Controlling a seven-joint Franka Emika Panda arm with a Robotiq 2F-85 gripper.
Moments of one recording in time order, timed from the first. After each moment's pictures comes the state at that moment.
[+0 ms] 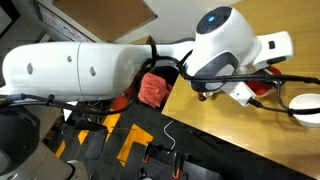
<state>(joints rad) -0.52 0.61 -0.22 -1.87 0.19 2.65 -0.10</state>
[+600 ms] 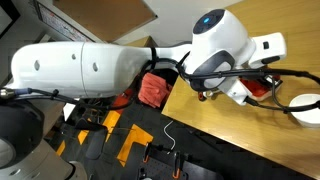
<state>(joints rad) -0.46 0.63 -0.27 -1.88 0.14 2.65 -0.04</state>
